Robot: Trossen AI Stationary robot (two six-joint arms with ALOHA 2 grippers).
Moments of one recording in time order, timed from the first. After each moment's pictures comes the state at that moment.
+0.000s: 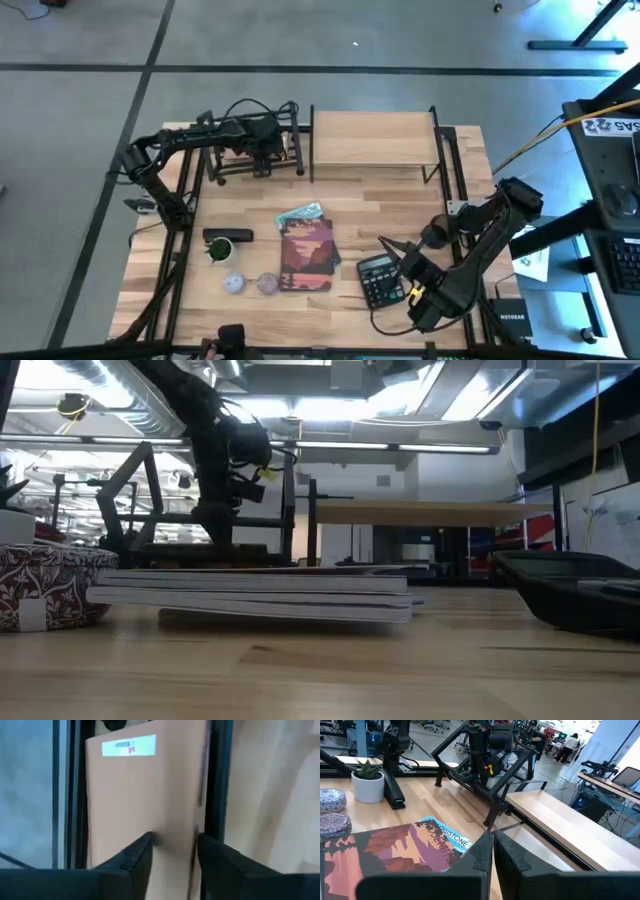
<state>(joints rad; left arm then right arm) 0.64 1.65 1.08 -0.66 -0.27 0.54 0.89 1.69 1.29 -1.38 1.33 1.53</state>
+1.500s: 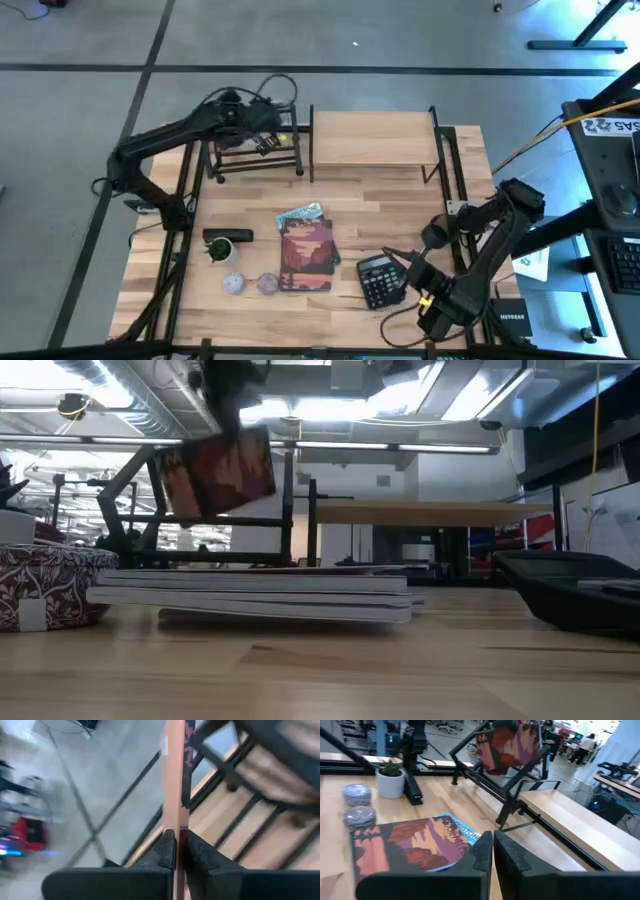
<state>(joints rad) 0.36 1.47 1.64 -1.23 -0.72 -0.20 0.98 1.69 1.29 -1.36 1.32 1.51</state>
